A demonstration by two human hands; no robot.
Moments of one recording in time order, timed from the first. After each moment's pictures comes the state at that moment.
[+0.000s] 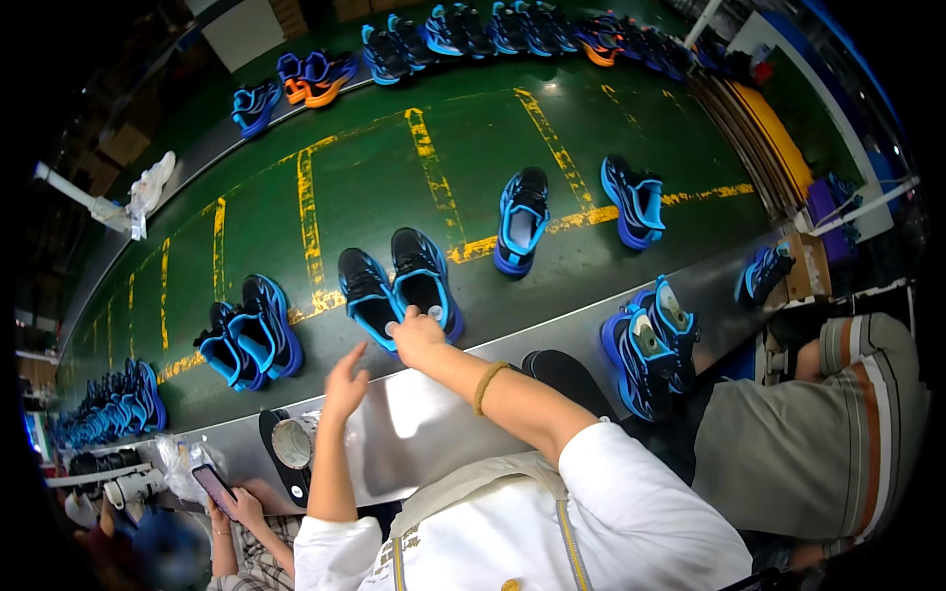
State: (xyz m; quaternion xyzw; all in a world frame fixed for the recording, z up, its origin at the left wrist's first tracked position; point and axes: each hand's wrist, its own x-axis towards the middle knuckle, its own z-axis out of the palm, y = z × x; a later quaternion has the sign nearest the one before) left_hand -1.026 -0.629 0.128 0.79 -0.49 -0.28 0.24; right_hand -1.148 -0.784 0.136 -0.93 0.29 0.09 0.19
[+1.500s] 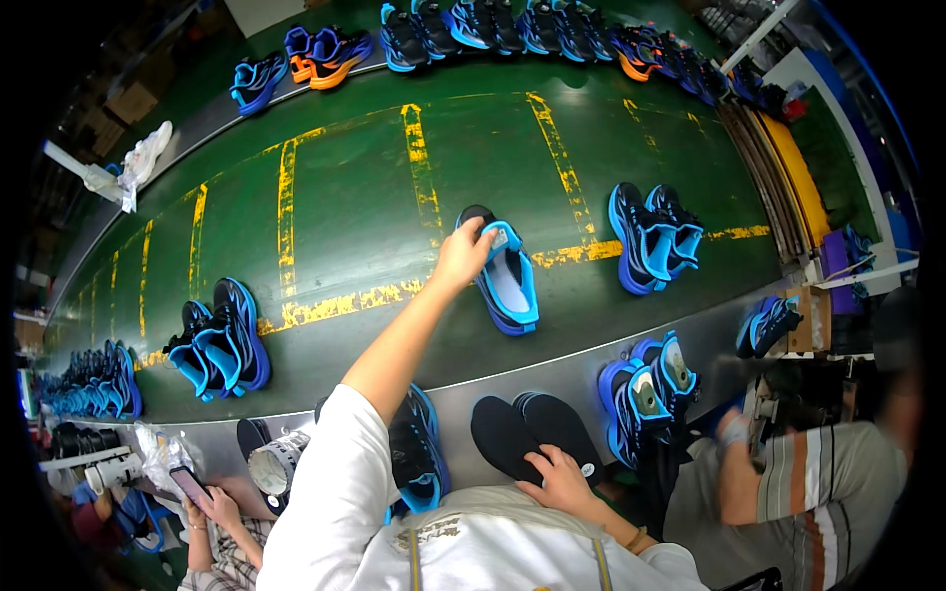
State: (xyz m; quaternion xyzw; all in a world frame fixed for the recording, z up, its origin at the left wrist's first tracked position) left_hand -1.124 -0.962 0.135 0.74 -0.43 -0.33 0.40; right_hand -1.439 -0.773 0.185 -0.85 0.38 0.10 0.36
